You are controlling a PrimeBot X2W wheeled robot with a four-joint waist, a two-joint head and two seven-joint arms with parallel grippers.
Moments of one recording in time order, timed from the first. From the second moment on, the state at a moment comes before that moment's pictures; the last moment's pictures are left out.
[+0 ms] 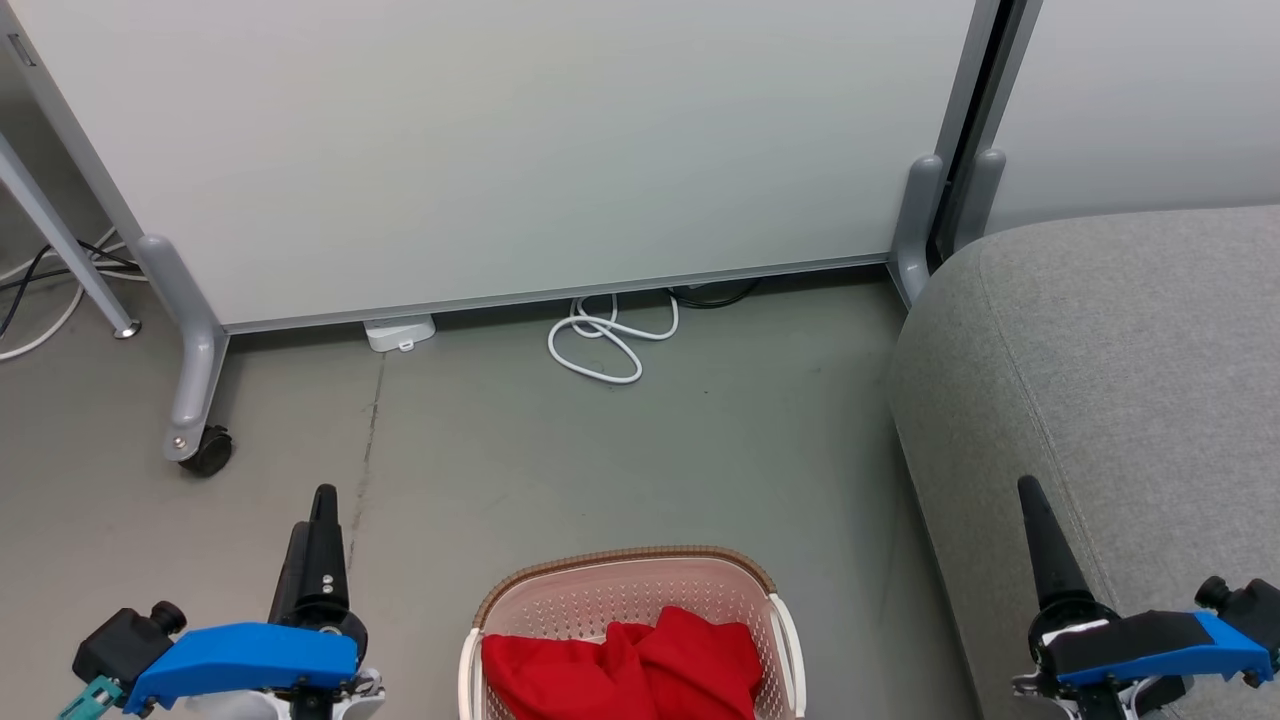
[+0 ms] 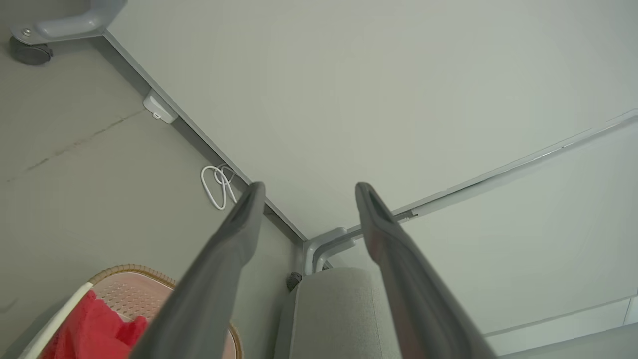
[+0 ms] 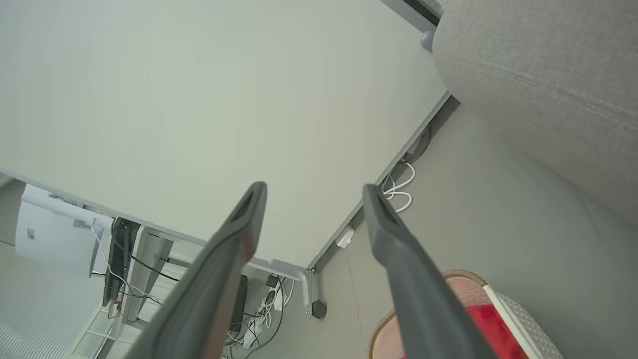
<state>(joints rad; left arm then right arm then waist) -0.04 0.04 0.02 0.25 -1.09 -0.11 -0.02 -0.06 -0.04 -0.05 0.26 1.09 0.13 -0.02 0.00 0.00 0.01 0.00</state>
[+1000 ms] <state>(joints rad) -0.03 0.05 -0.03 0.24 -0.66 -0.11 -0.12 -0.06 -0.04 -0.03 0.27 0.64 0.13 -0.12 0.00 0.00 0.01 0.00</state>
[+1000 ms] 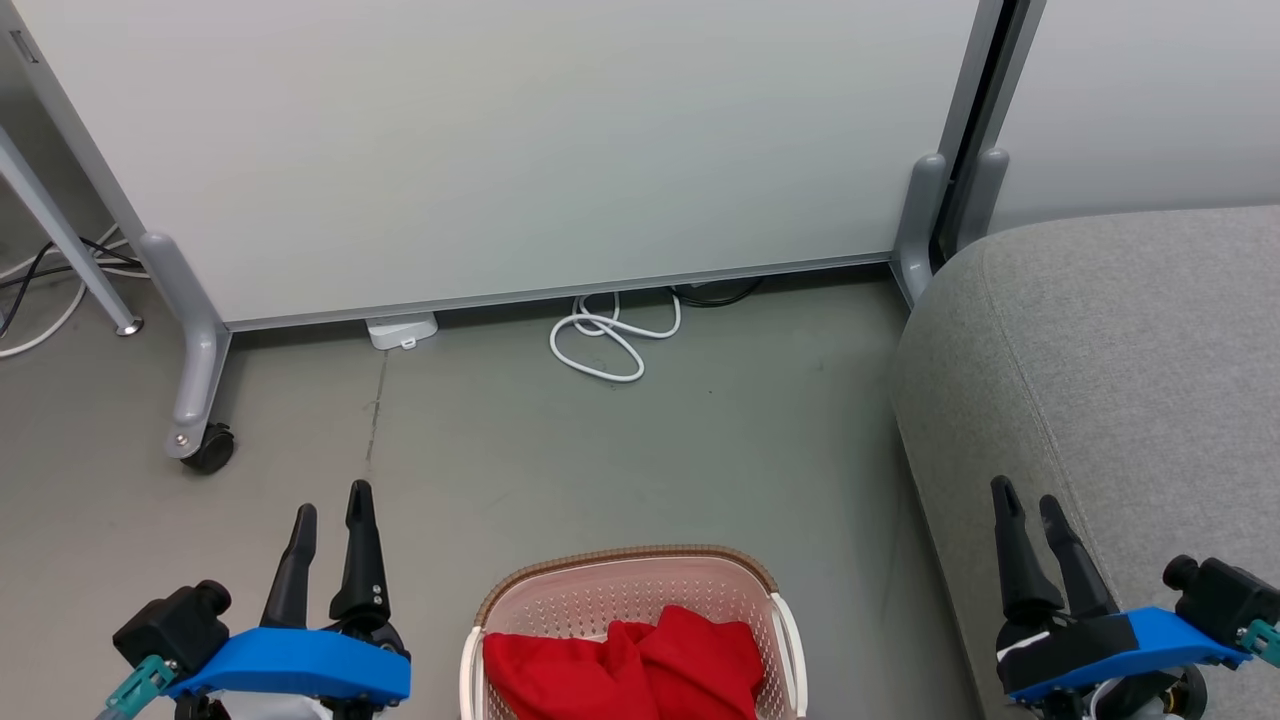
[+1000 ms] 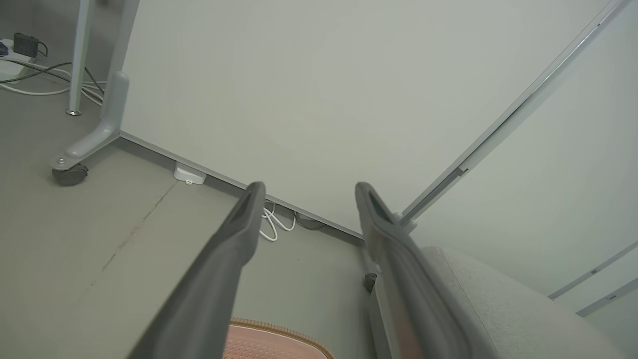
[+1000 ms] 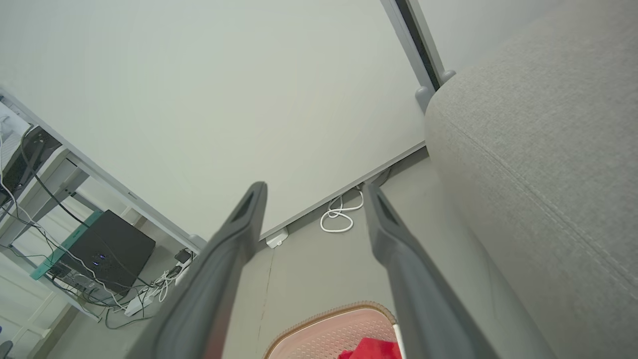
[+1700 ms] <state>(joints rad) -0.03 0.05 -0.04 0.24 -0.46 -0.11 -0.17 -0.07 -0.04 -0.01 0.28 0.41 0.13 -0.16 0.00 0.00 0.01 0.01</state>
